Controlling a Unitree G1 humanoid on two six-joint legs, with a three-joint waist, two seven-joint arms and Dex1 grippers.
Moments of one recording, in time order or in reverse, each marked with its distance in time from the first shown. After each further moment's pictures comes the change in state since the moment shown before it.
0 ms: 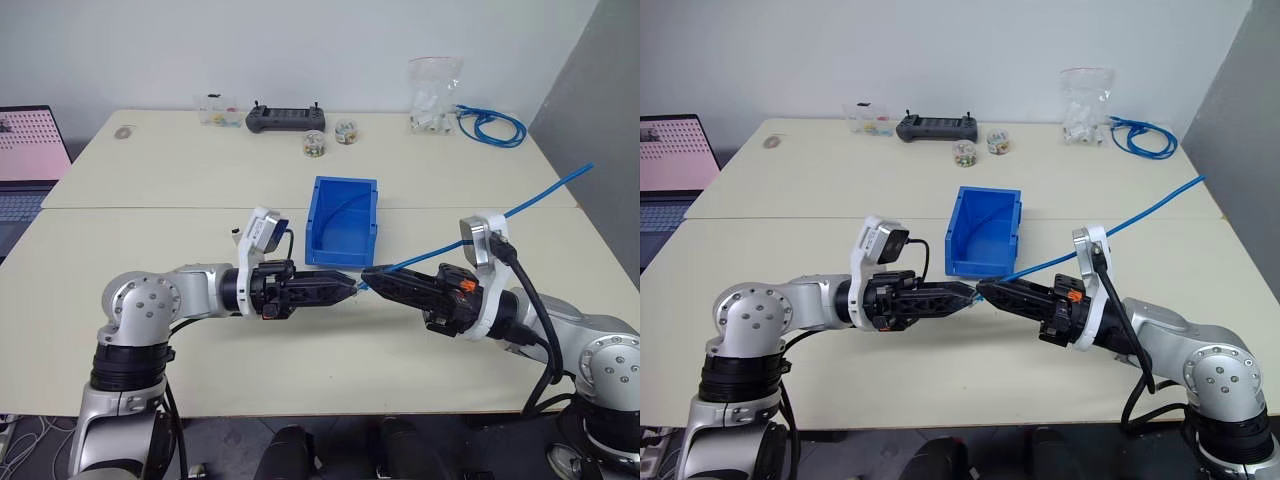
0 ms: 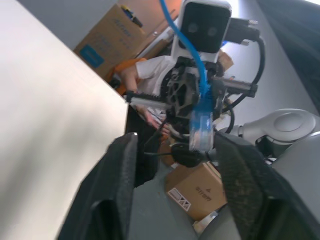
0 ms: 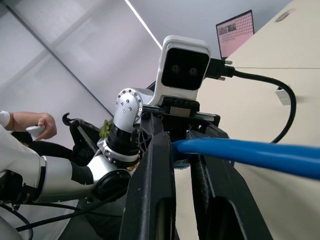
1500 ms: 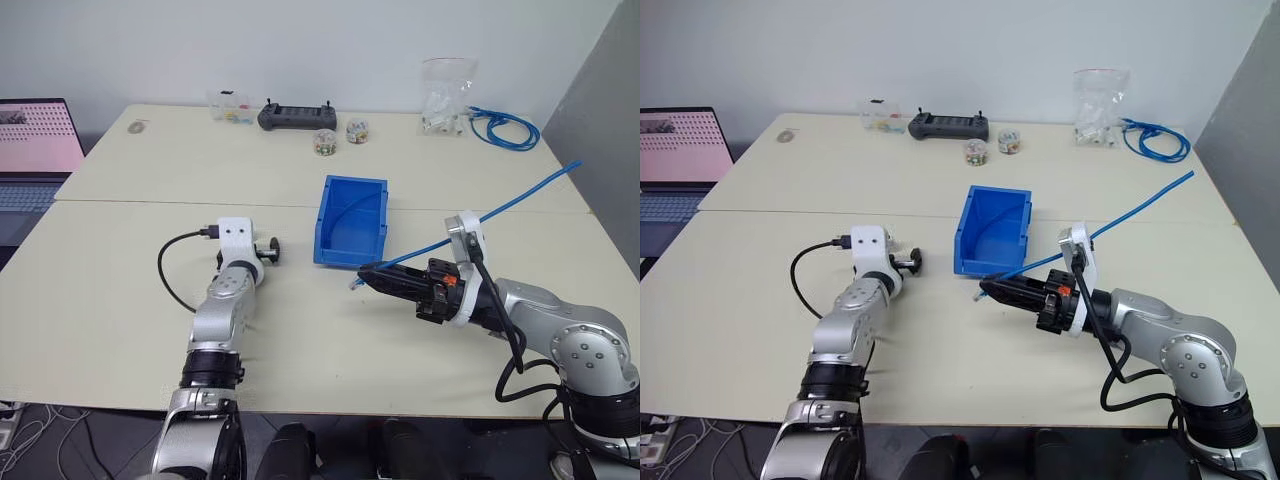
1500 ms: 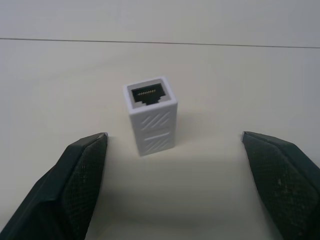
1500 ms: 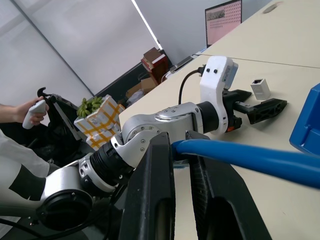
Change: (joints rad) left arm -0.055 -0.428 0.000 0.488 1.078 -0.832 1.013; right arm -0.044 0.024 0.062 0.077 -0.297 -0.013 0.172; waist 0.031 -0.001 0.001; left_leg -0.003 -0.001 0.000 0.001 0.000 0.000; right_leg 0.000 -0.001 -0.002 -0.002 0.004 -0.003
